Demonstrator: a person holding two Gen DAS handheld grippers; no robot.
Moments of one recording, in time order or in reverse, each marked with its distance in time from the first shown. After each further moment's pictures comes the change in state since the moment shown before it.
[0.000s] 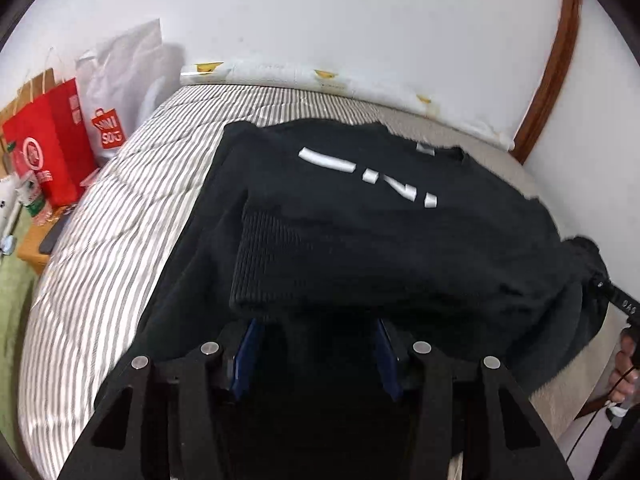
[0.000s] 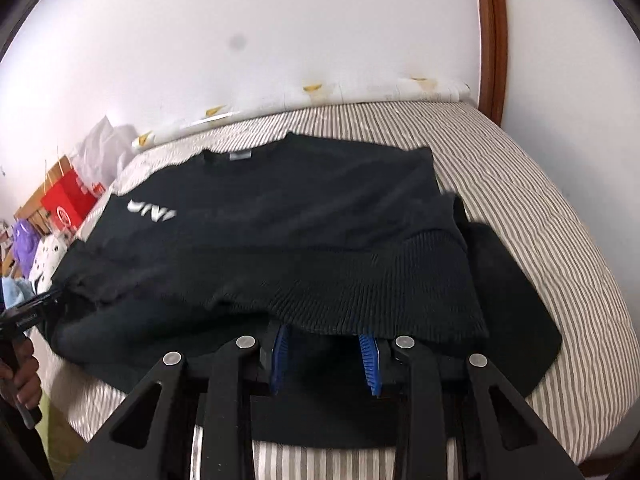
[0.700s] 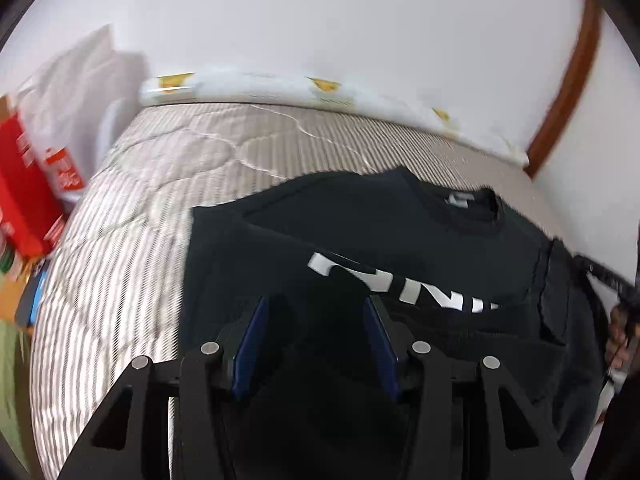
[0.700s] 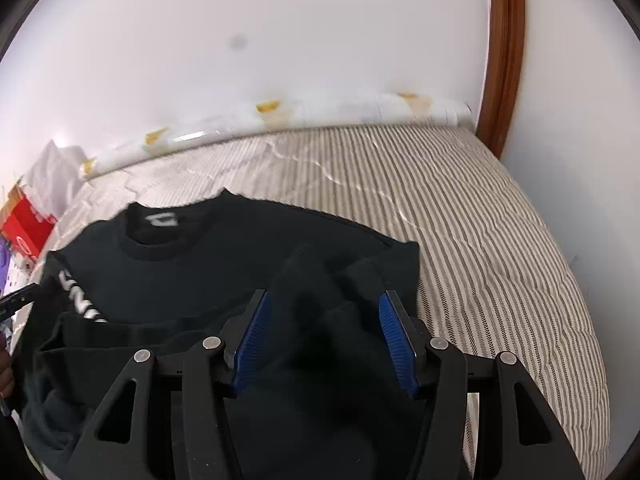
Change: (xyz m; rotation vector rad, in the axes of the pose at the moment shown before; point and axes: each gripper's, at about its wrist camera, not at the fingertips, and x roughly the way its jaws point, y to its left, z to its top) left arm 0.081 0.006 0.102 0.075 0.069 -0.027; right arm 0.088 -0.035 0.110 -0.005 0.042 -0.098
